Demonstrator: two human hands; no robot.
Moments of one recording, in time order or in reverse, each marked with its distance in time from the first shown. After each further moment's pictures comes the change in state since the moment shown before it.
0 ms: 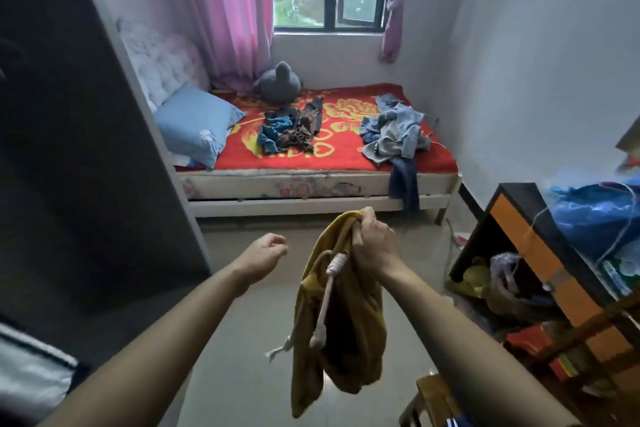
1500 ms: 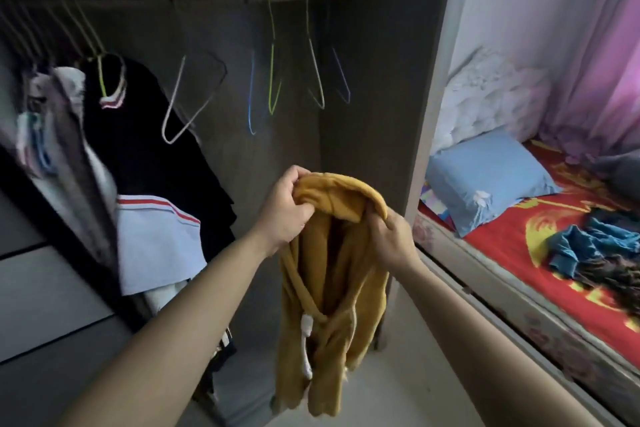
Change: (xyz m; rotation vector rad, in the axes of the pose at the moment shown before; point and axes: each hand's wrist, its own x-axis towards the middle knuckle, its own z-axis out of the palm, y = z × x) left_hand 0.070 -0.002 -0.336 -0.193 1.163 0.019; right_hand 0.316 -0.308 0.276 0.685 -0.803 -0.512
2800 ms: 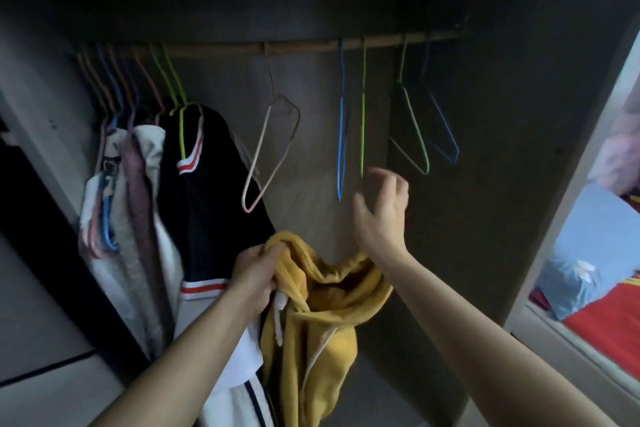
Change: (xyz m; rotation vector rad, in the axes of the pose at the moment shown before) left_hand 0.094 -0.134 -0.164 -0.430 0.461 -0.539; right_hand 0.158 -0.117 0.185 -0.036 0.148 -0.305
